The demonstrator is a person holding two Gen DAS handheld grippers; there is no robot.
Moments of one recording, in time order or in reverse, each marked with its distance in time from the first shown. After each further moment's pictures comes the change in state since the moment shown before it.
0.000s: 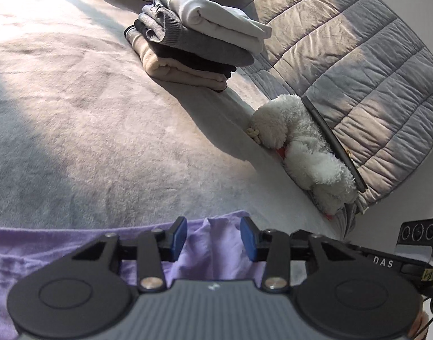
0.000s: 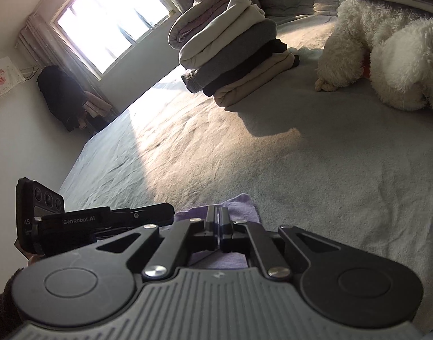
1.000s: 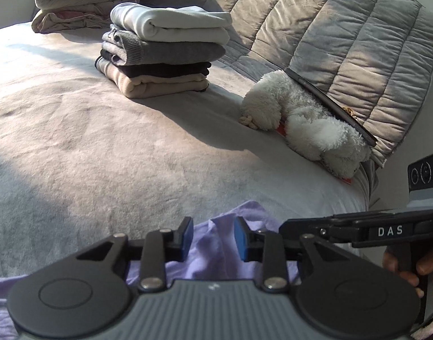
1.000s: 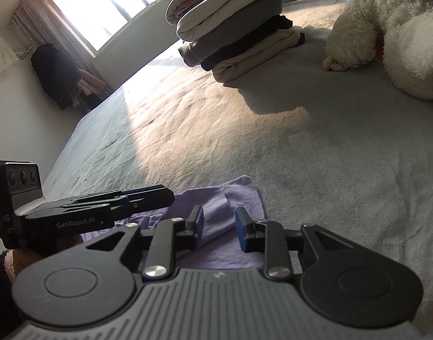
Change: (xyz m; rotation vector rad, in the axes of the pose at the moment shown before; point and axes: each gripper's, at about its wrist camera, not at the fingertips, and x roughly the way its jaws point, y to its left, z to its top) left arm 0.002 -0.025 -0.007 0.266 0.003 0.084; right arm 0.022 0.006 -0.003 -0.022 0.081 -0.027
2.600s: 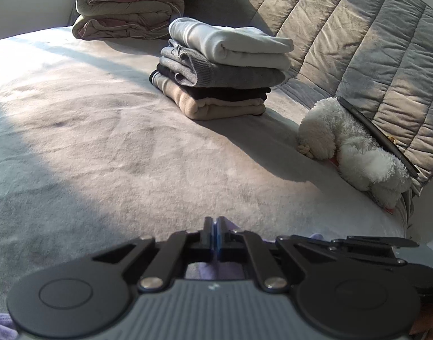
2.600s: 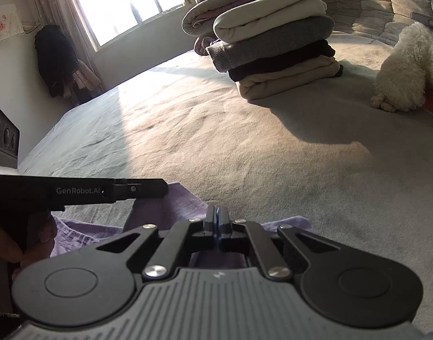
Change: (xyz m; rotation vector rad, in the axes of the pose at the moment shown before) left arm -0.016 0.054 0.019 -0.078 -0.103 0.110; right arm 0.056 0.057 -0.008 -0.199 -0.151 -0.111
